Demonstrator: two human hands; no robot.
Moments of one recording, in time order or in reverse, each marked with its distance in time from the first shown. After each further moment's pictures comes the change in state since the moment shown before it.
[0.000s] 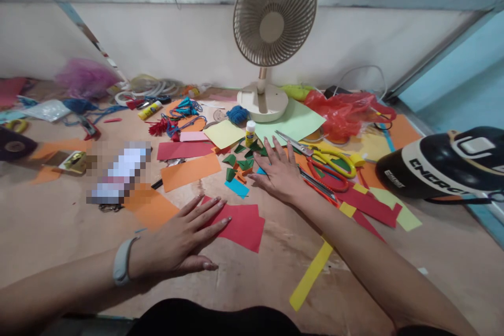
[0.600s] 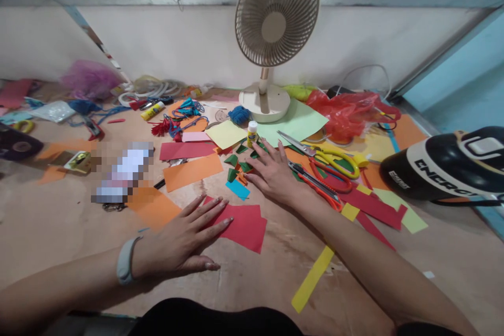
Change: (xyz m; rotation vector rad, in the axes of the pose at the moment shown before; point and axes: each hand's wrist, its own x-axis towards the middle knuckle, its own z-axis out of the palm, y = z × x) left_hand 0.001 0.001 -0.002 0.006 0.028 0.011; right_hand 0.010 -0.020 -0.008 0.117 0.108 -0.096
